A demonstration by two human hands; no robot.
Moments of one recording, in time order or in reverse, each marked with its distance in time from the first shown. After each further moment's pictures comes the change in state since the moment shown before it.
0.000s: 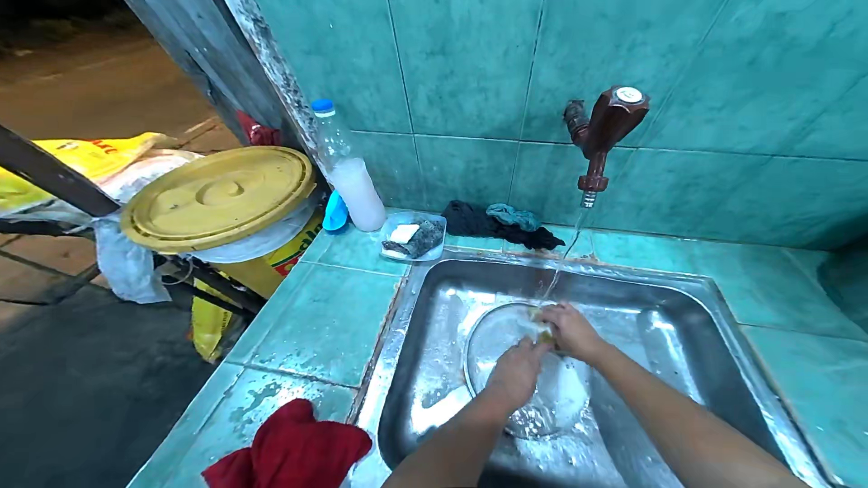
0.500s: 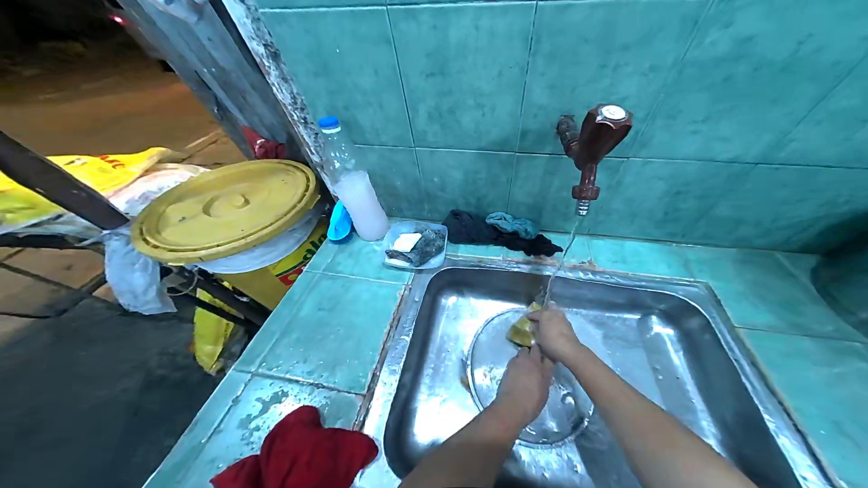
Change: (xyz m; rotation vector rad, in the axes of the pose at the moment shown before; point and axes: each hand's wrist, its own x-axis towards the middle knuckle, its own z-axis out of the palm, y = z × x) left_hand -0.001 0.014 0.006 0.172 0.005 -0.008; right_hand 0.017 -0.062 -0.009 0.124 -0.030 0.297
